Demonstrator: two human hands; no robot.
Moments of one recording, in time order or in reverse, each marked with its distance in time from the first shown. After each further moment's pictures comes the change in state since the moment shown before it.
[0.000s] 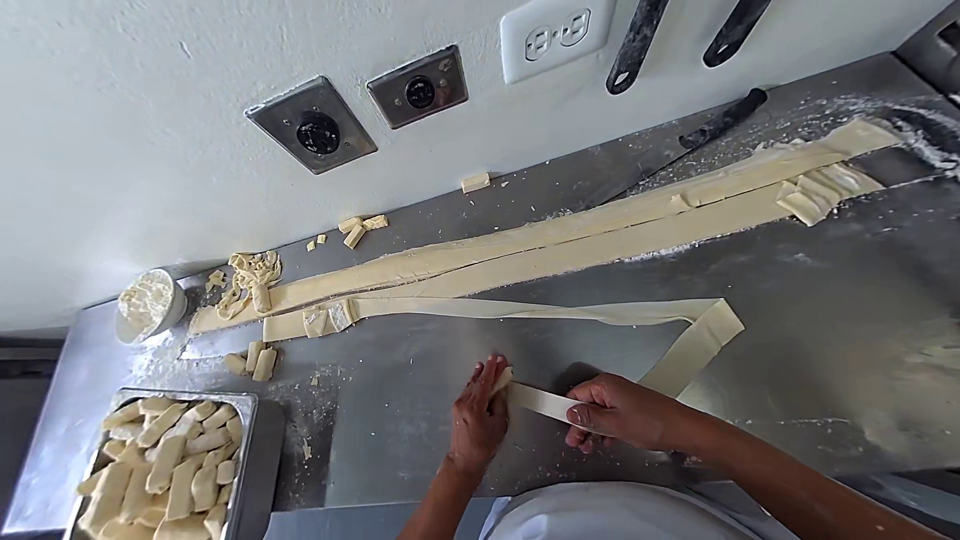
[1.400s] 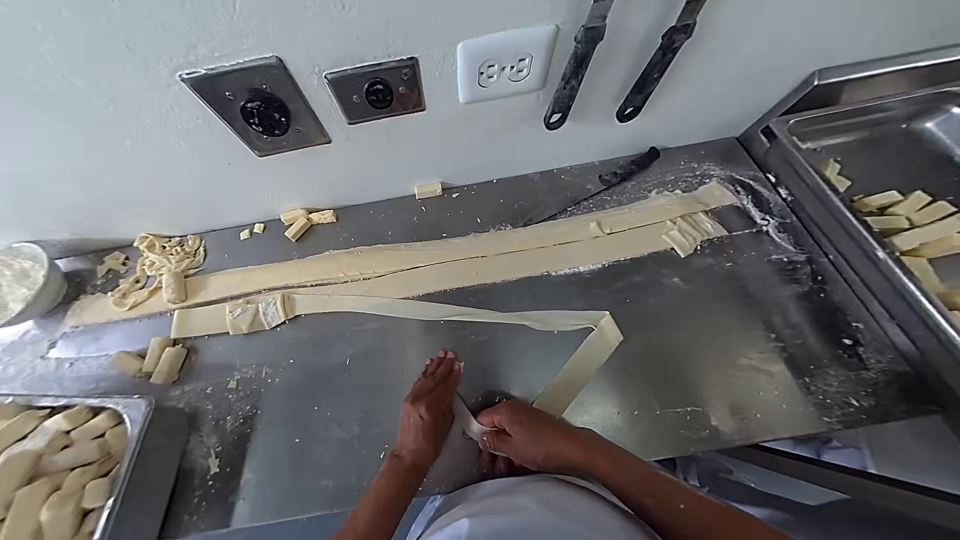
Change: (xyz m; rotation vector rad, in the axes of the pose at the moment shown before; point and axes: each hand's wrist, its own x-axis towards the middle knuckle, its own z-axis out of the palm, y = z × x) left_hand 0.000 0.014 0.012 -0.040 -0.080 0.141; right_hand 0.009 -0.005 0.036 -0.277 -0.089 -0.034
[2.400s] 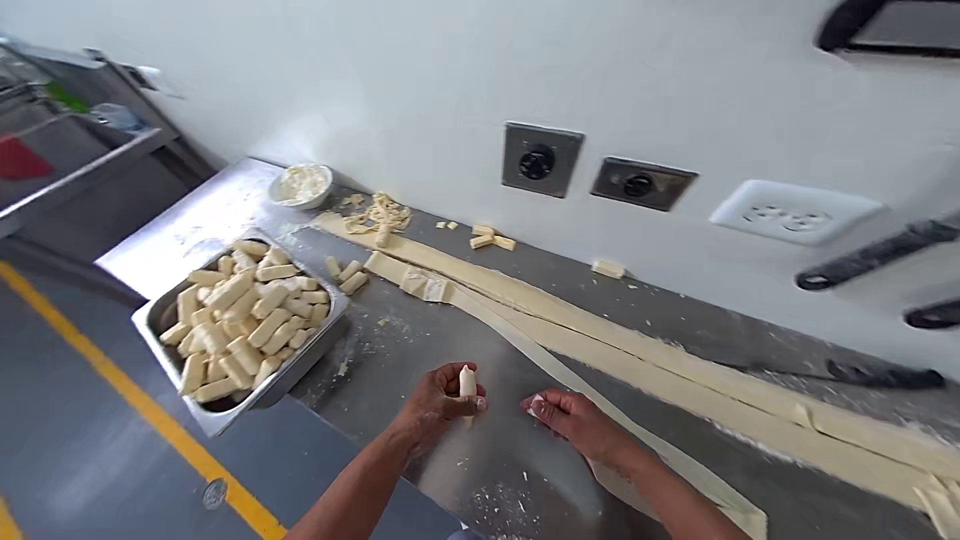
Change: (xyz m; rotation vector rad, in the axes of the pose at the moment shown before) left_hand 0.013 0.000 -0.156 -0.962 0.151 -0.965; right_hand 0.083 -0.082 -0.058 -0.140 0.157 -0.133
